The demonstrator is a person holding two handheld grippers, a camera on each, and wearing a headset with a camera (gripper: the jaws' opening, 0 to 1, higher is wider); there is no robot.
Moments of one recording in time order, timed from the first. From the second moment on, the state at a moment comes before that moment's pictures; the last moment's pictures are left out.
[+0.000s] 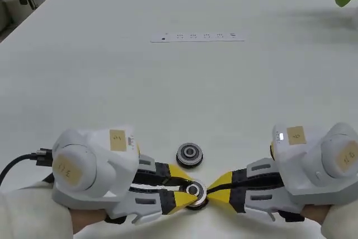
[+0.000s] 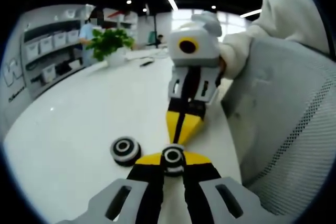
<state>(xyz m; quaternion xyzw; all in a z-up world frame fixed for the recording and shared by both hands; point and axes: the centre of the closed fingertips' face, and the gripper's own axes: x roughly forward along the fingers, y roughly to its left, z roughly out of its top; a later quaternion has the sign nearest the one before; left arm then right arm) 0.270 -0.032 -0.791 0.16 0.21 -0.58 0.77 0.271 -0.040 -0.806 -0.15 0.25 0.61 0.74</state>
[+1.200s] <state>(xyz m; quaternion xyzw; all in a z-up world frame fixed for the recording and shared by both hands) 0.271 -0.035 -0.791 0.16 0.20 -0.58 0.77 0.277 -0.043 -0.795 0.12 0.35 0.55 0.75</state>
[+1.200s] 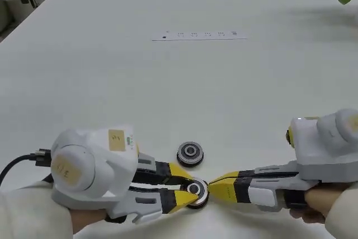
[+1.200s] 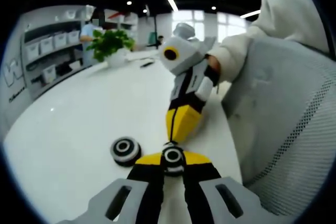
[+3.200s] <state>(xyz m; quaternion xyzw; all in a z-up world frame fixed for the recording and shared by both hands) 0.269 -0.034 -0.792 0.17 0.20 -0.58 0.77 0.272 -0.033 -0.785 0.12 0.34 0.57 0.74</state>
